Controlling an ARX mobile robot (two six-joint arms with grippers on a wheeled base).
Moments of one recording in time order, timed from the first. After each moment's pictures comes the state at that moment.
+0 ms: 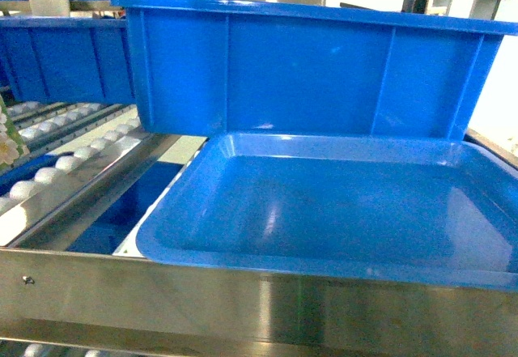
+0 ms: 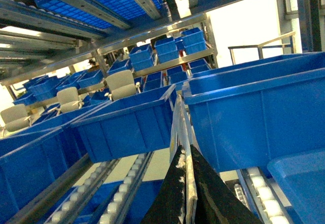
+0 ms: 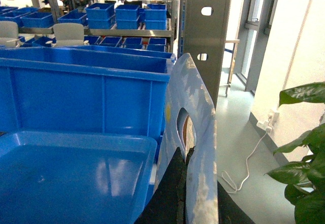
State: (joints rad) left arm -0.30 0.65 0.26 0.58 -0.30 0.33; right arm -0.07 0.22 0.25 0.03 -0.06 0.01
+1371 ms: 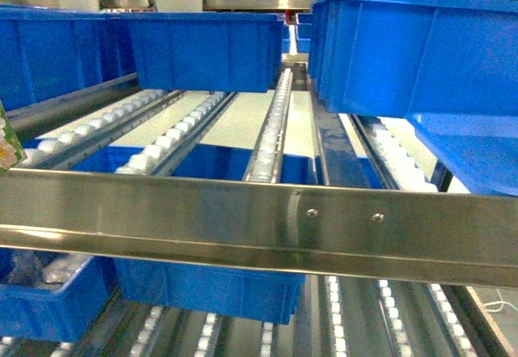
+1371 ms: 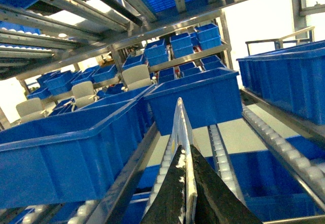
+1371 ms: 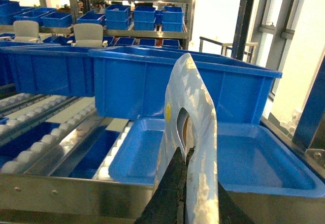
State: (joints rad) left arm -0.30 0.65 0.26 0.58 -0.30 0.34; right arm -0.07 0.22 0.25 0.03 -0.05 0.01
